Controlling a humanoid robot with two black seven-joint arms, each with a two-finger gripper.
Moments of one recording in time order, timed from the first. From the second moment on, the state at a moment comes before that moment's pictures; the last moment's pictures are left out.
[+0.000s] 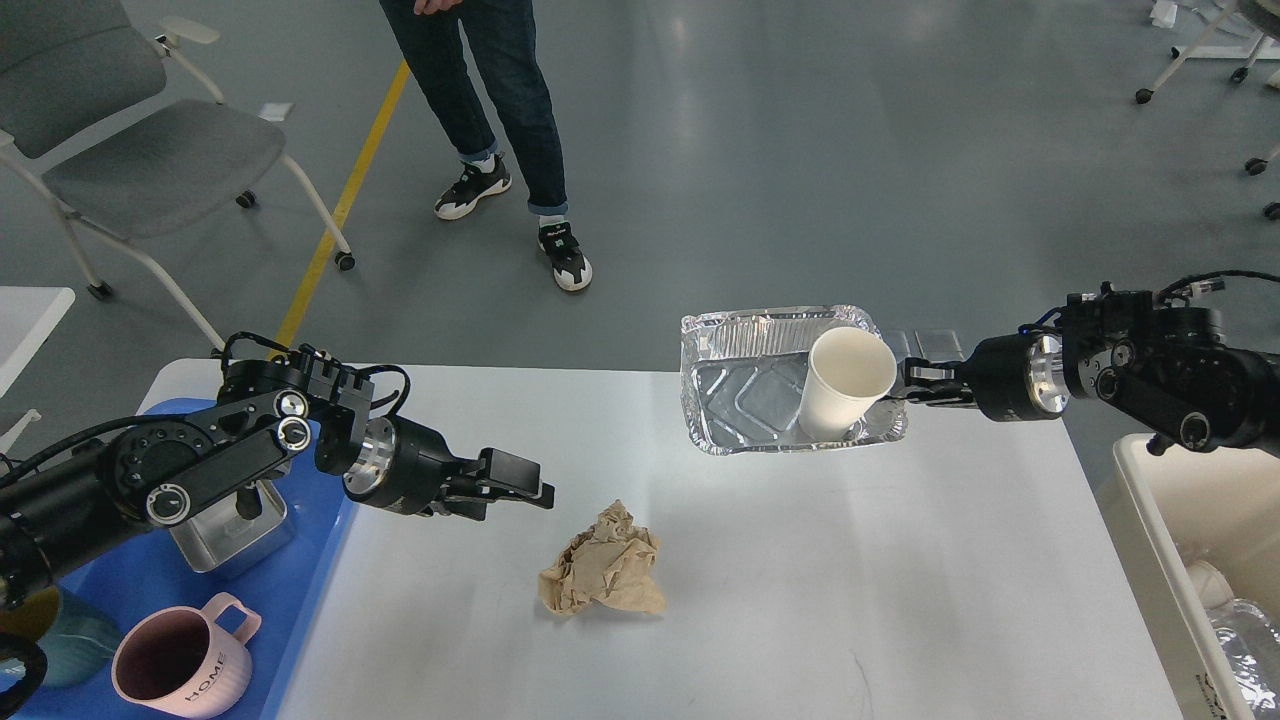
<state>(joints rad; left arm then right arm) -0.91 0.36 -0.28 -1.00 1.12 -0.79 0.02 1.15 -0.49 -0.33 0.73 -0.86 0.46 0.54</state>
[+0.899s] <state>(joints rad) -0.91 -0.02 -0.23 -0.68 1.17 -0.76 0.02 1.13 -0.47 -0.33 0.73 -0.86 0.43 0.54</state>
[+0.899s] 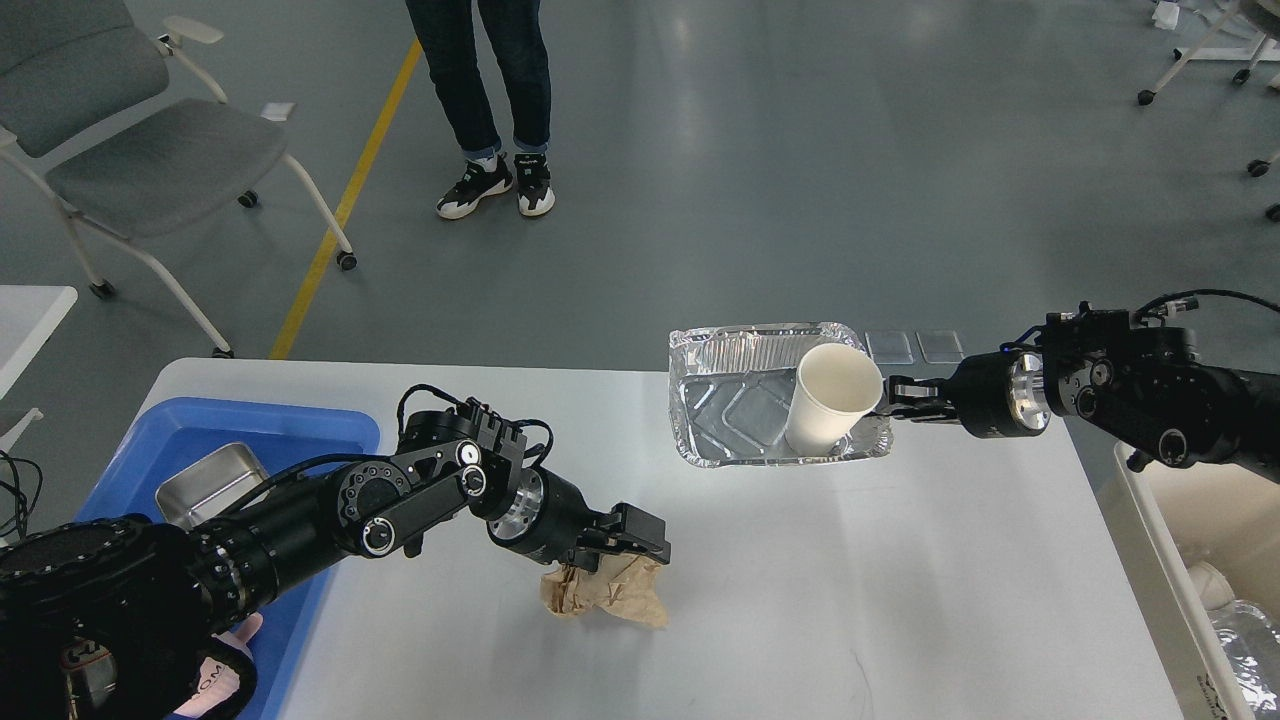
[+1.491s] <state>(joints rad) -0.93 -0.01 -0.16 -0.66 1.17 -0.75 0.16 1.11 -0.47 -0.33 0.72 -0.86 0.40 0.54</state>
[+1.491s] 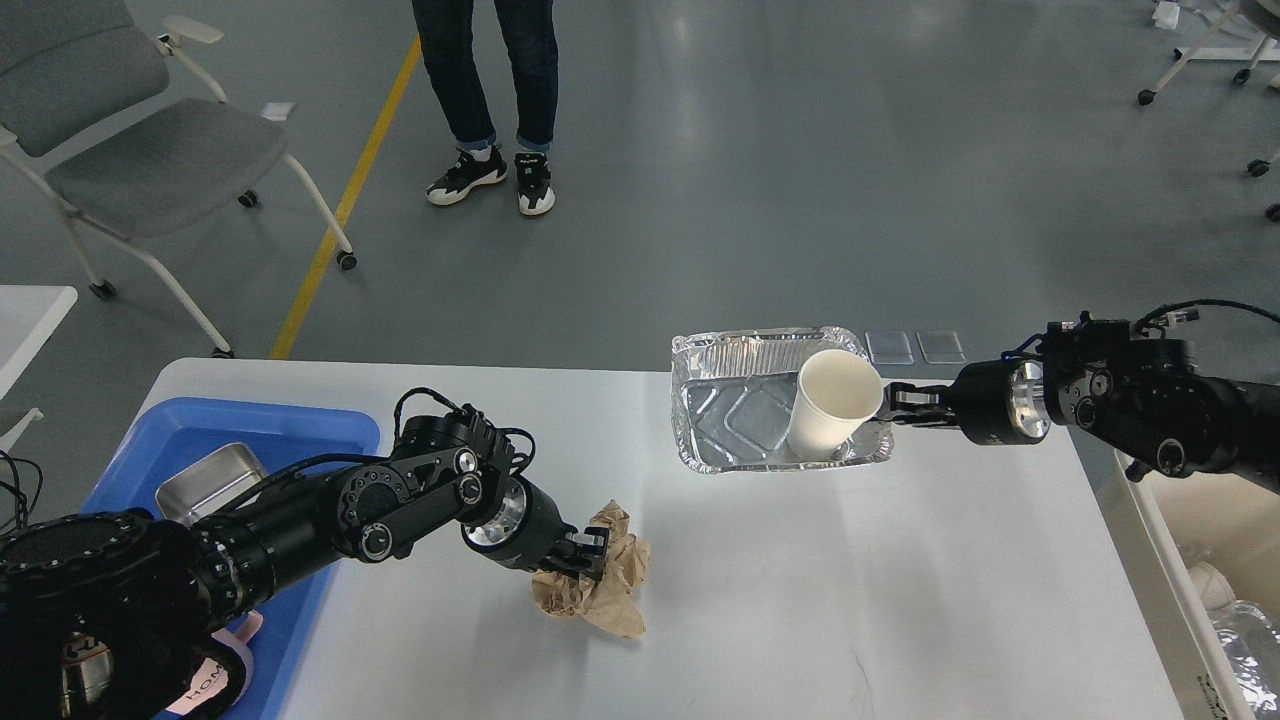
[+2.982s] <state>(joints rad) -1.46 0.35 -0.23 -0.69 0.90 -0.85 0.20 1.10 -0.42 -0.33 0.70 -0.87 0.42 0.54</state>
